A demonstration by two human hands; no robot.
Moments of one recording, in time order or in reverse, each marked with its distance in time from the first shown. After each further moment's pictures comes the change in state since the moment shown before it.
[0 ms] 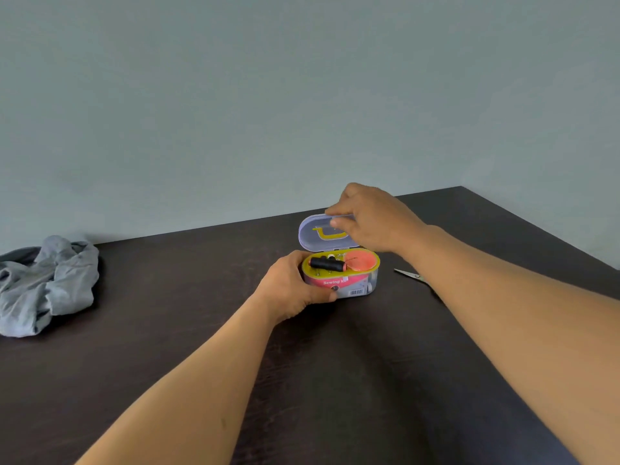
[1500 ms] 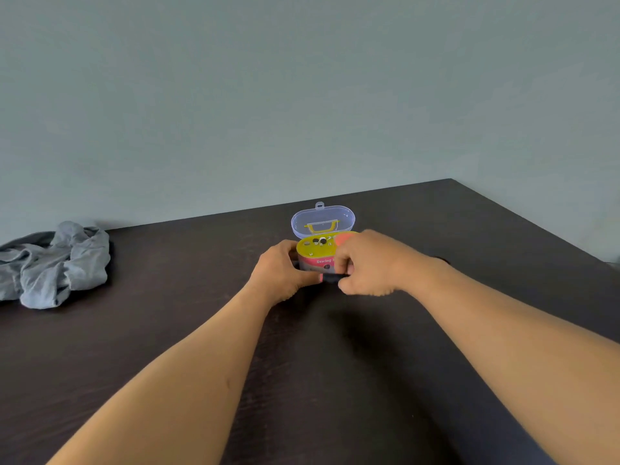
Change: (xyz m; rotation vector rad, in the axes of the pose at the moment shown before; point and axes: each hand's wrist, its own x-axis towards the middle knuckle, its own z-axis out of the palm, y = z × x) left_hand -0.023 -0.008 0.003 0.060 0.135 0.013; right_hand -0.082 -0.039 0.010 0.072 -0.306 0.124
